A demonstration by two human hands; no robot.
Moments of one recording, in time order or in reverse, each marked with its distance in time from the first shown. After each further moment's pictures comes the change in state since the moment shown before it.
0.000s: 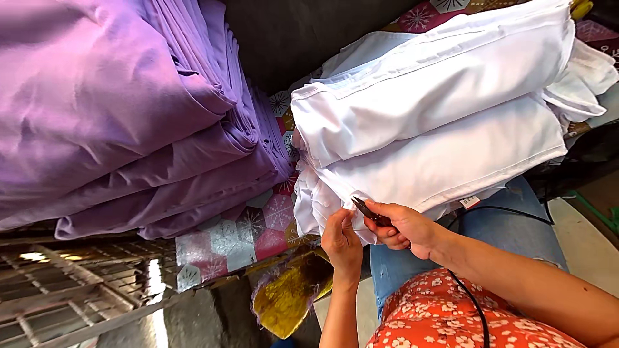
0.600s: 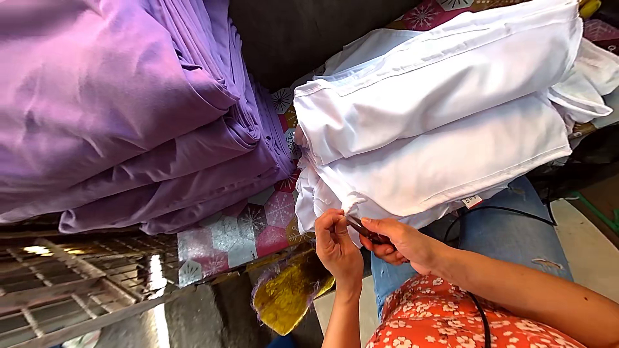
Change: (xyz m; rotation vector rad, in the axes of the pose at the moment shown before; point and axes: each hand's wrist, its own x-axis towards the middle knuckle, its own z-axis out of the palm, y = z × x) left_hand 0.005 0.026 -0.009 -0.219 0.103 -0.190; right_hand -0.006 0.020 0.011 -0.137 -0.088 -0.024
